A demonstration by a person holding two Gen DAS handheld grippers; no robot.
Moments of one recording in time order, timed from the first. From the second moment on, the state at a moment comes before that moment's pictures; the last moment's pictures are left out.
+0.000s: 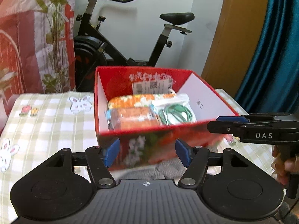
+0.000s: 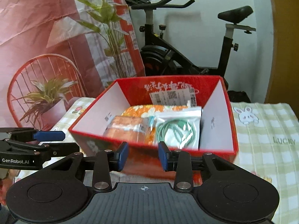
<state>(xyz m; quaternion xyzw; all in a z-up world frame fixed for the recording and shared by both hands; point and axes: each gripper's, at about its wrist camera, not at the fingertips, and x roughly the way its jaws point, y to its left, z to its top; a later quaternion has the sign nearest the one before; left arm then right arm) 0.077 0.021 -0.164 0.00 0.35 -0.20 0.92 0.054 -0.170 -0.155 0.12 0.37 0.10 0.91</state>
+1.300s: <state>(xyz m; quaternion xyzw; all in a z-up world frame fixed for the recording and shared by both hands) 0.033 0.061 -0.261 -0.12 0.44 -0.13 0.88 -0.005 -0.165 -0.257 0.16 0.46 0.11 0.87</state>
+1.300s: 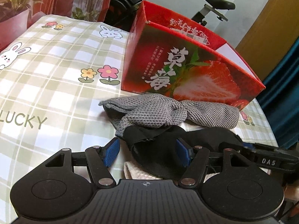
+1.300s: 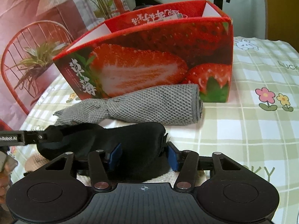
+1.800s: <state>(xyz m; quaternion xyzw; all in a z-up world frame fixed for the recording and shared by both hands) 0.027 0.064 -0.254 -0.13 0.42 -0.12 0.89 -0.007 -0.162 -0.246 0.15 0.44 0.12 0.88</state>
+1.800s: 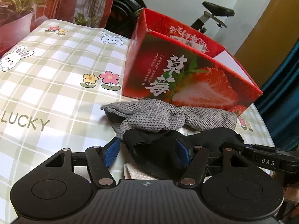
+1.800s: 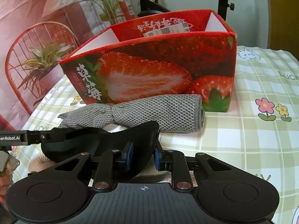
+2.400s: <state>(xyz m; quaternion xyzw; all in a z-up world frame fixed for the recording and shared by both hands) 0.017 0.070 -0.257 -0.16 0.42 -0.13 0.88 -0.016 -0.163 -0.232 0.14 0.42 0.13 0.89</state>
